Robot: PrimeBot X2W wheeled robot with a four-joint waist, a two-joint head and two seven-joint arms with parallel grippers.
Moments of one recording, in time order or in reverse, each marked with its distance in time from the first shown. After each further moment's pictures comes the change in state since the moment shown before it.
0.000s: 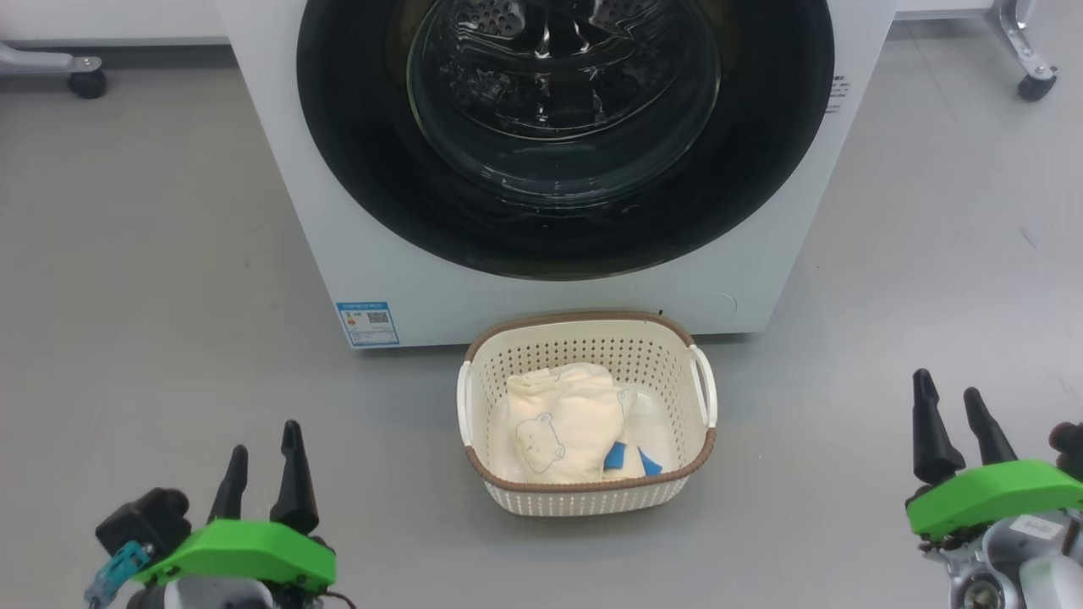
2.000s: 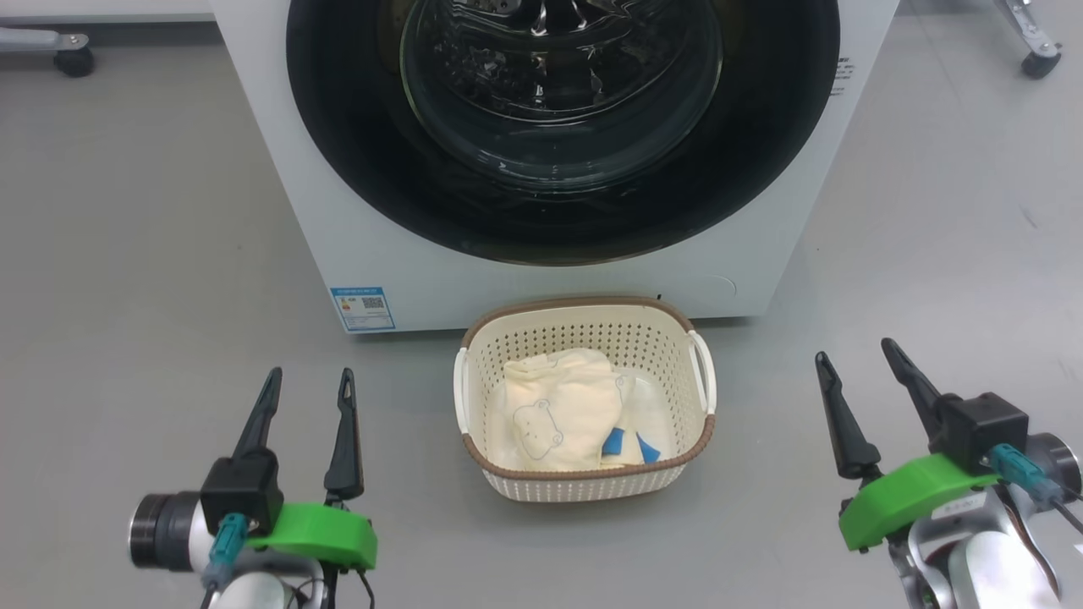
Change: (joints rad) left arm -0.082 0.008 -0.085 0.012 0.508 0.041 -0.123; right arm -0.008 0.000 0.130 -0.102 -0.492 0.000 -0.064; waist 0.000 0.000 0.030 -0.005
